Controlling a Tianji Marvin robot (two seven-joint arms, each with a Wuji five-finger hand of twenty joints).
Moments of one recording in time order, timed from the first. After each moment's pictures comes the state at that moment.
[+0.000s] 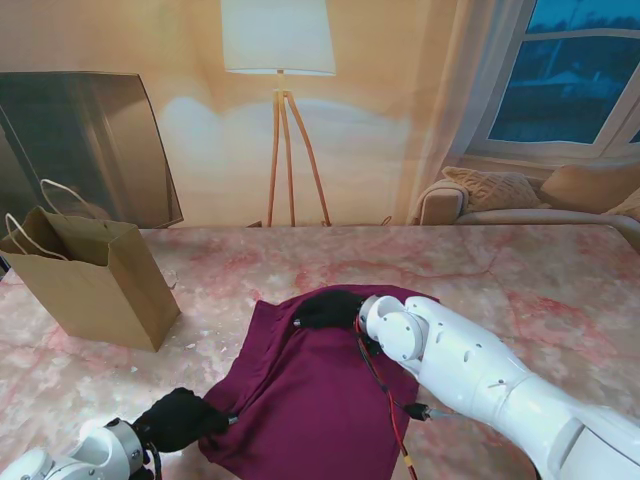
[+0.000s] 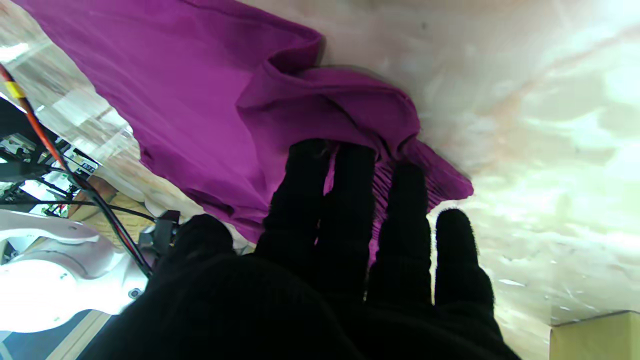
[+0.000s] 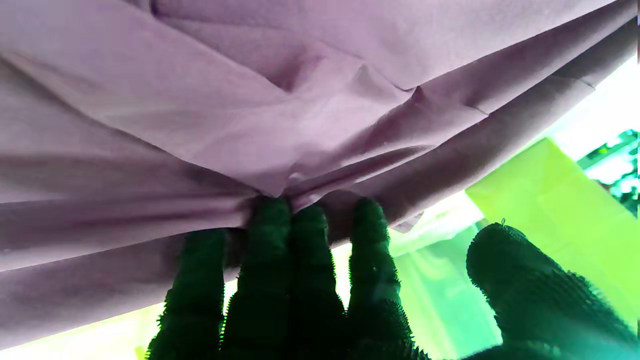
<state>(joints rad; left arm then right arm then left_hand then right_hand) 2.02 -1.03 -1.47 -1.91 0.75 -0.15 -0.40 -0.83 -1.24 0.46 -0.88 -0.35 -0.19 0.10 0.76 0.24 -0.03 -0.04 0.87 0.17 0.37 0.25 0.92 0.16 0.20 0.30 0.52 0.21 0.34 0.47 0.00 0.17 0.65 0.47 0.13 -0.14 0.68 0.03 0.44 -0.06 0.39 0.39 0.64 0.03 0.18 0.16 0.58 -0.05 0.20 0.34 0.26 0.04 0.65 0.30</state>
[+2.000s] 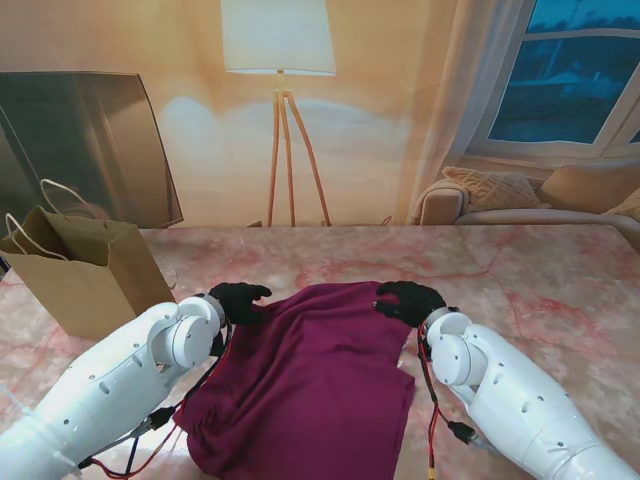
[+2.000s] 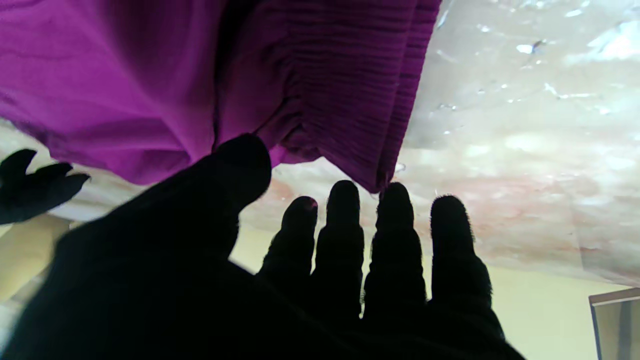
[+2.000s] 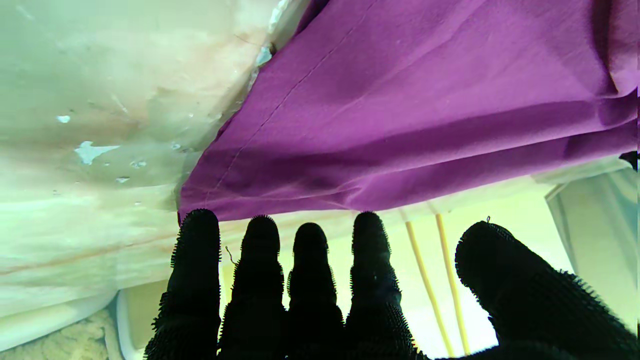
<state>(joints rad) 1.05 -1.09 -0.75 -1.20 0.64 0.17 -0.20 -1.14 -1.12 0.91 -1.10 -0.65 0.09 -0.03 0.64 -0.41 0.85 -0.09 0.32 0.14 0.23 0.19 0.48 0.07 0.26 0.28 0.40 0.09 0.31 0.40 0.08 0.11 0.74 0.37 0.13 -0.14 0.76 0.03 0.33 -0.06 0.41 0.39 0.43 0.01 0.25 0.19 0.45 0.02 0.13 0.32 0.24 0.08 0.71 0.36</state>
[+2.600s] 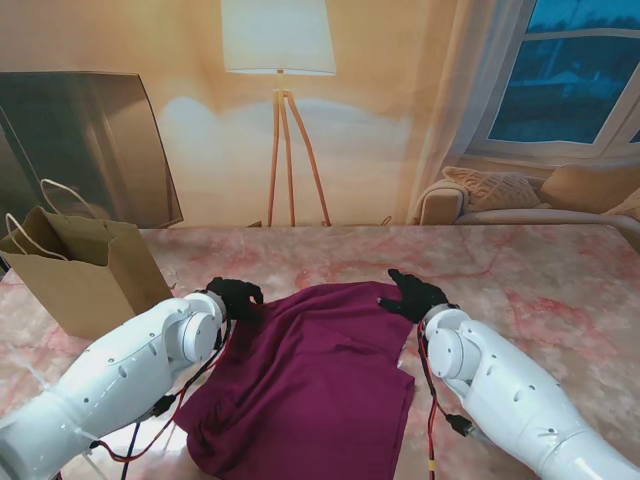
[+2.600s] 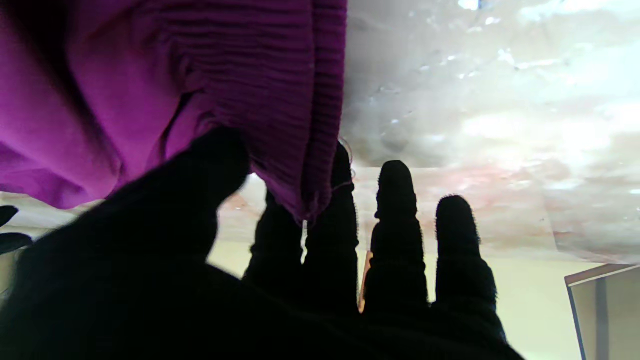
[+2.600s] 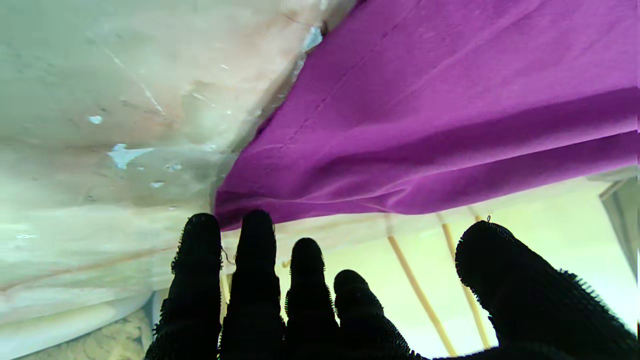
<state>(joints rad) 0.94 -1.13 -0.62 -1.02 0.63 0.18 -0.10 -1.08 -1.14 0.85 -1.01 -0.60 0.17 -0.06 0.56 -0.47 0.84 -0.12 0.53 -0.03 0.59 0.37 0.73 -0.01 0.69 1.06 0.45 0.11 0.55 0.79 0.06 0.16 0.79 0.40 0.13 -0.15 0.76 0.03 0.15 0.14 -0.03 0.17 0.22 0.04 0.47 0.27 0.29 0.05 0.57 0.67 0.18 0.07 0.75 0.58</state>
